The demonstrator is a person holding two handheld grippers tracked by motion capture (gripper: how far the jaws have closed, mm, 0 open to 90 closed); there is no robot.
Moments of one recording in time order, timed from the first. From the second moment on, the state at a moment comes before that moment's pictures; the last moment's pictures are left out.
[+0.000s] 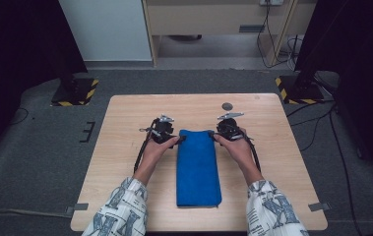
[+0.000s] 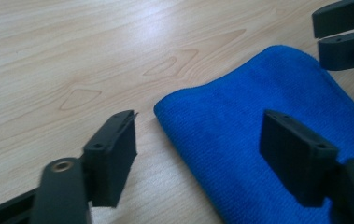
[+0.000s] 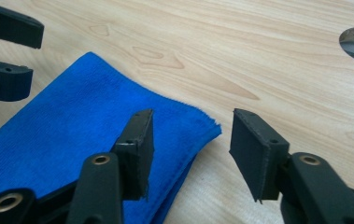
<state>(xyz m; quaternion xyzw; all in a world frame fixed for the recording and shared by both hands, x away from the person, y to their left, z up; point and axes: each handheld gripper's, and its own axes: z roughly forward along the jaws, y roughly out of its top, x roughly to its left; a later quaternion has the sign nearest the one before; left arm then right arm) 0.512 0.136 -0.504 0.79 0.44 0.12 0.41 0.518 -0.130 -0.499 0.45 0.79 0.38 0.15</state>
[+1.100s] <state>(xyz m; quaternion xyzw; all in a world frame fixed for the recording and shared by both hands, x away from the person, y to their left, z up) 0.521 0.125 -0.529 0.80 0.43 0.11 0.41 0.539 -0.113 -0.526 0.43 0.80 0.39 0.11</state>
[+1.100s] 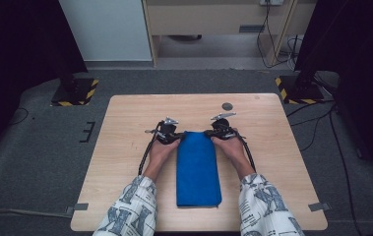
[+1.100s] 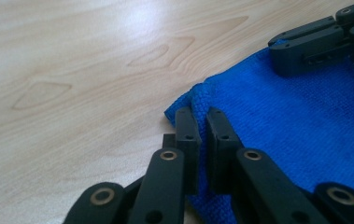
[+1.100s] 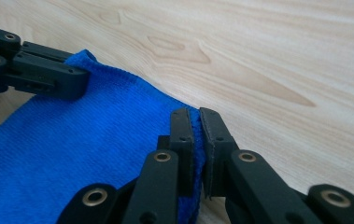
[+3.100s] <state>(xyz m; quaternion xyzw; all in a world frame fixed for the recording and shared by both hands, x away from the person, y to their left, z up) 0.515 0.122 -0.447 0.77 0.39 0.18 0.48 0.526 -0.129 -0.438 0.42 0.75 0.49 0.16</state>
